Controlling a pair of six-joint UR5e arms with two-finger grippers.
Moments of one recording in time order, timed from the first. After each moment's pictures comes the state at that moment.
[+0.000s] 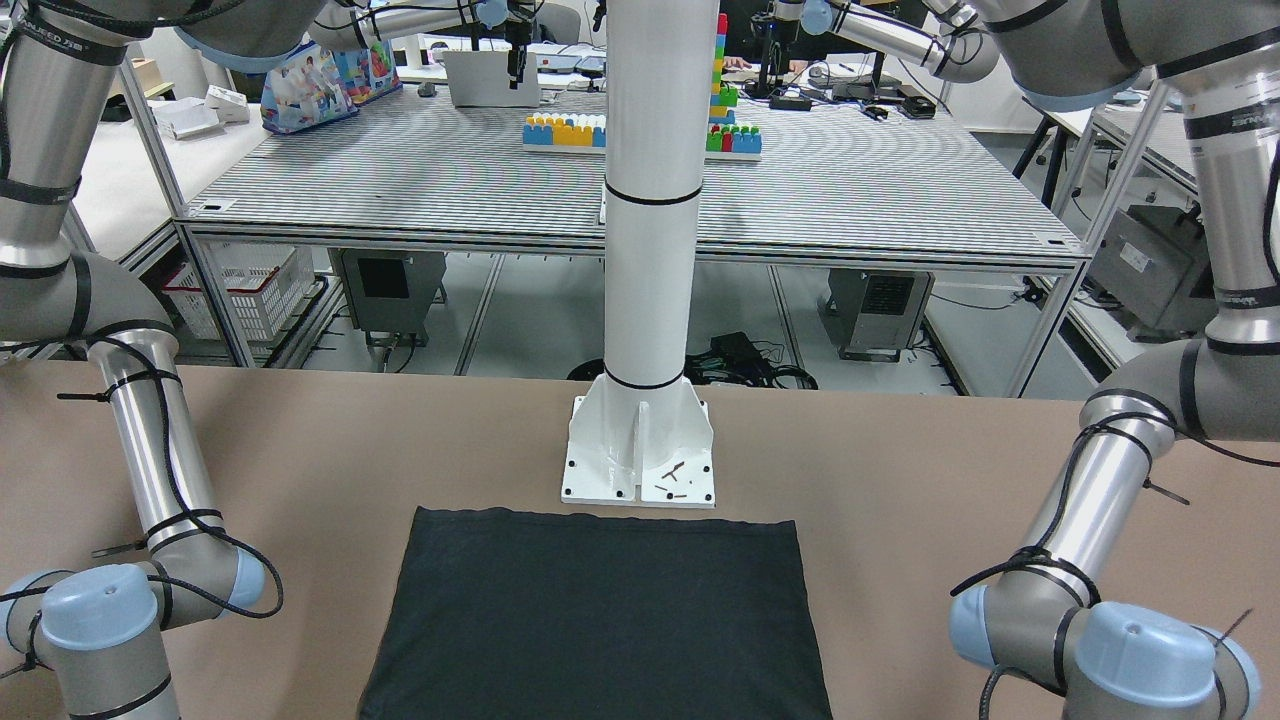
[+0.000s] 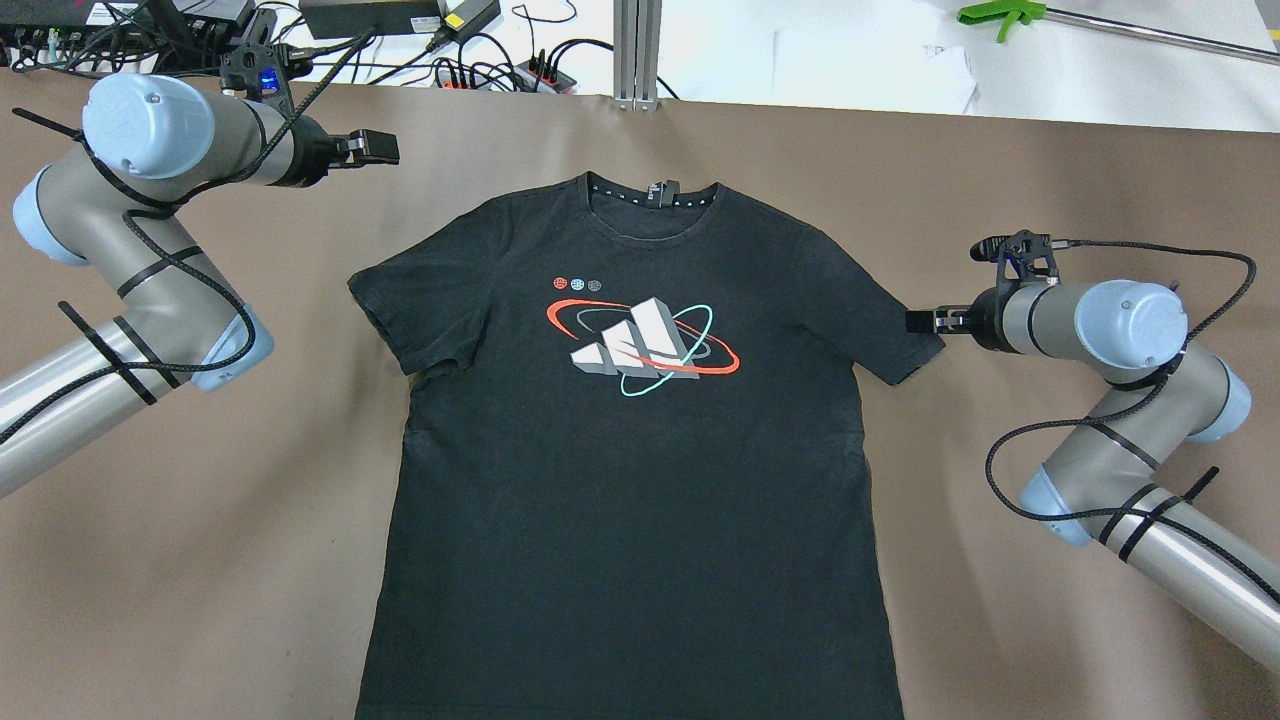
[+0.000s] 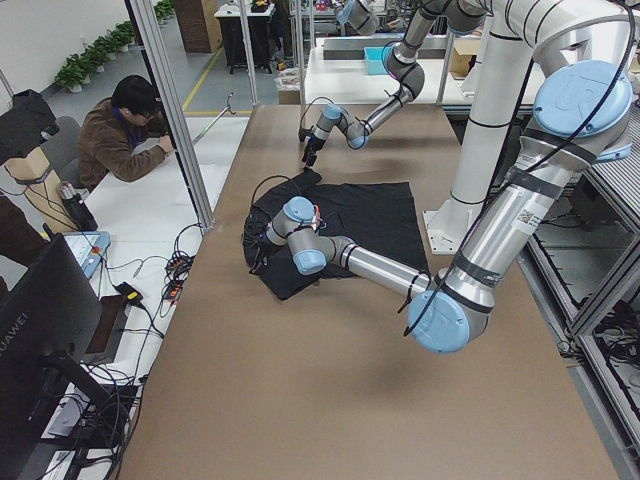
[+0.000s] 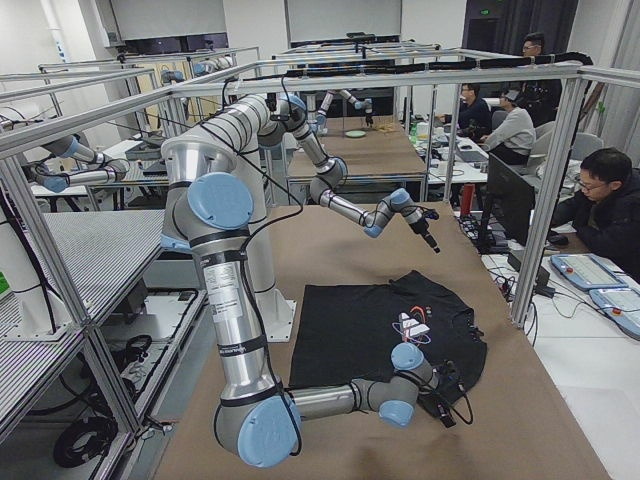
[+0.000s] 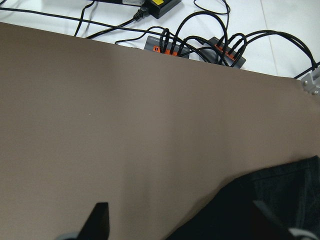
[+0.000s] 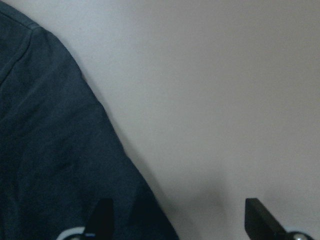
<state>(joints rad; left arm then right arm) -0.97 -2.15 -1.35 -2.31 -1.77 -1.15 0.89 -1.25 1.31 -0.60 1.79 0.93</state>
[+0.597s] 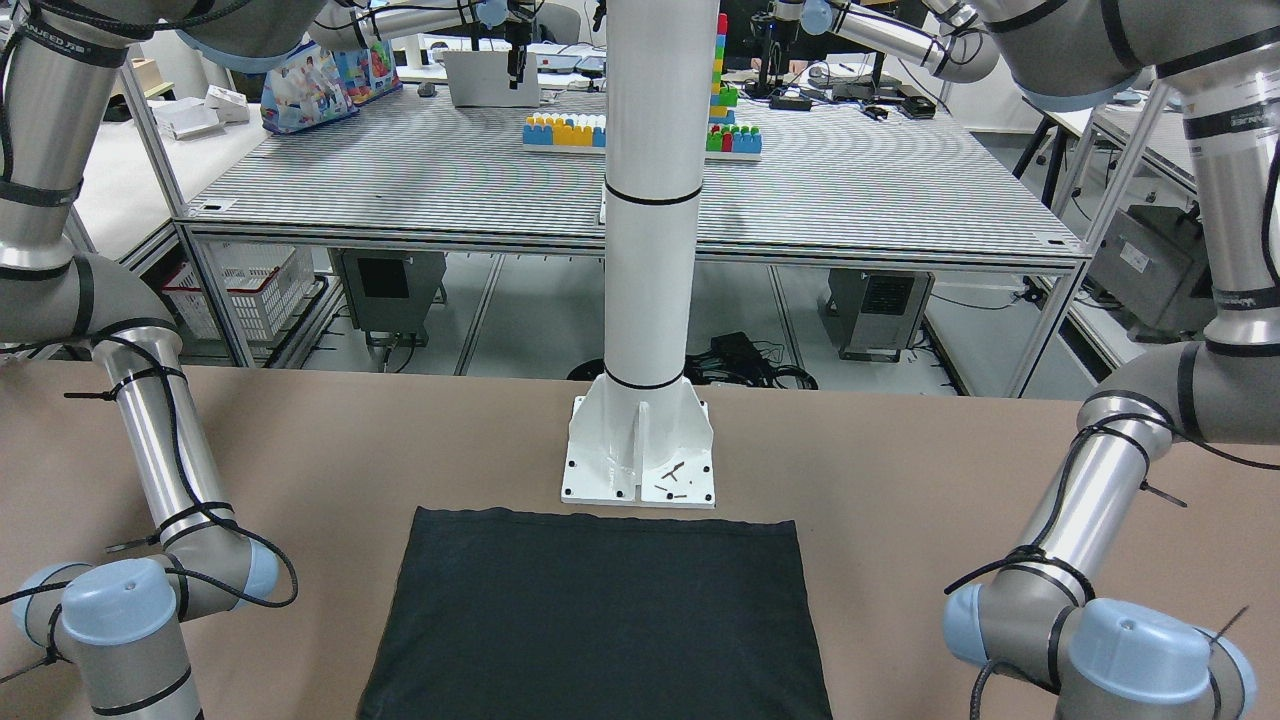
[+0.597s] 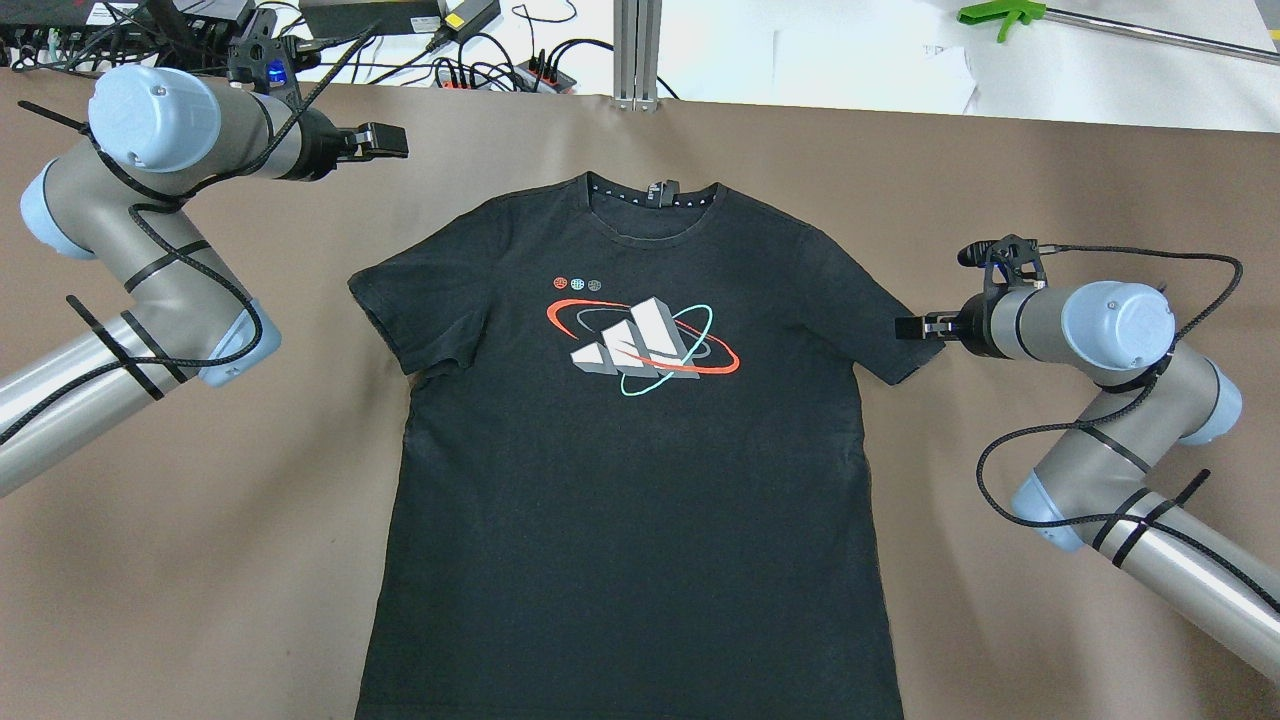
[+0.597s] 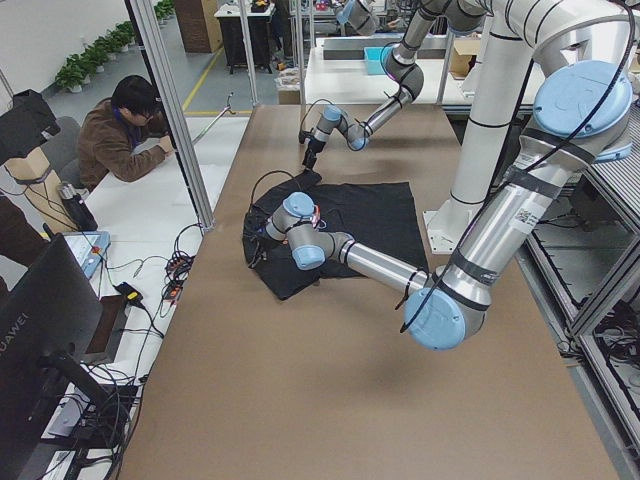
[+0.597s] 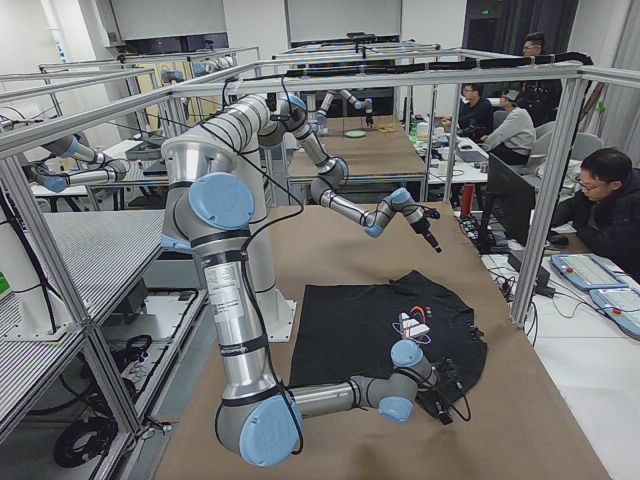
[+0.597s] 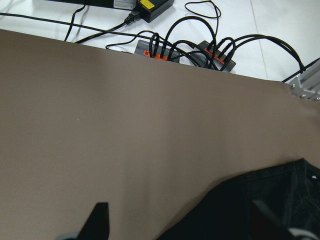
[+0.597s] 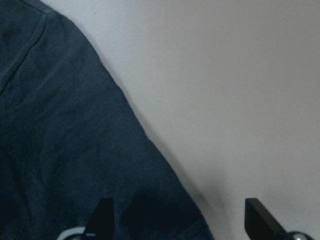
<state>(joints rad) -0.97 -2.17 -1.35 -2.31 -1.77 -1.16 0.87 -1.25 1.35 -0.65 1.81 0.94</state>
